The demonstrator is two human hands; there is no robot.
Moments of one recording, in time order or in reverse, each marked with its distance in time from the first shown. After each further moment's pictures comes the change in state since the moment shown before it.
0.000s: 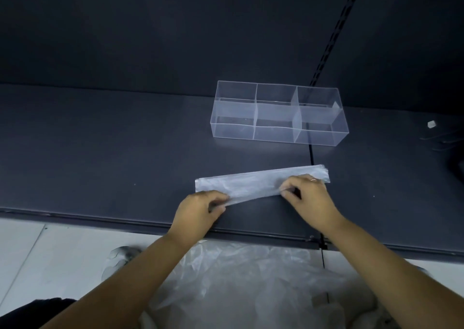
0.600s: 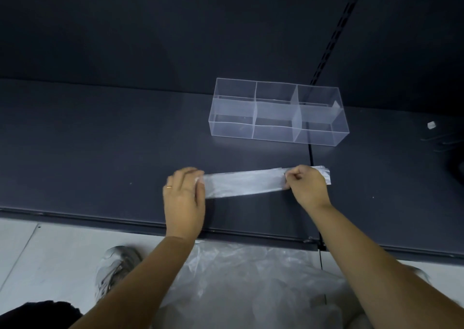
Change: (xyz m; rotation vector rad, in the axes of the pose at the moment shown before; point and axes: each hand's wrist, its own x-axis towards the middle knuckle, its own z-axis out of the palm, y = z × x) left_hand 0.006 0.005 0.001 0.107 0.553 0.012; right_hand 0.032 -0.006 0.010 0.311 0.113 0.525
